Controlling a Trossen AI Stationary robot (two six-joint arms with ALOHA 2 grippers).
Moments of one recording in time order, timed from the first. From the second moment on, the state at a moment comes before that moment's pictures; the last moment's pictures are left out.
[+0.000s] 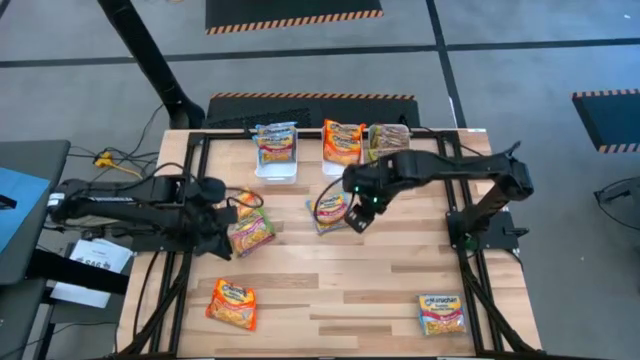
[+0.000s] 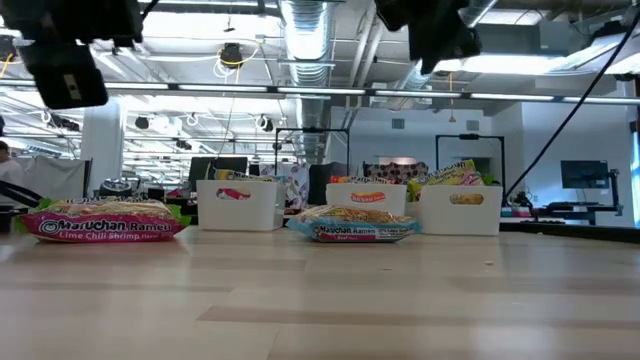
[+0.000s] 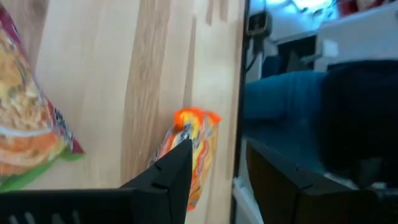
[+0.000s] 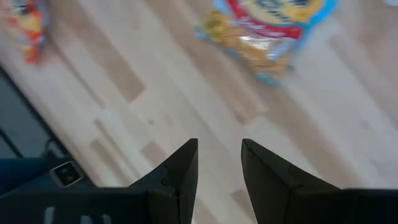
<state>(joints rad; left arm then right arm) 0.04 0.74 0.65 -0.72 0.65 -0.54 -0.01 1.64 1.62 -1.20 -0.13 0.74</state>
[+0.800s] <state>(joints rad) -0.32 1.08 0.65 -0.58 0.43 -0.50 0.14 1.64 1.62 -0.98 -0.13 0.88</state>
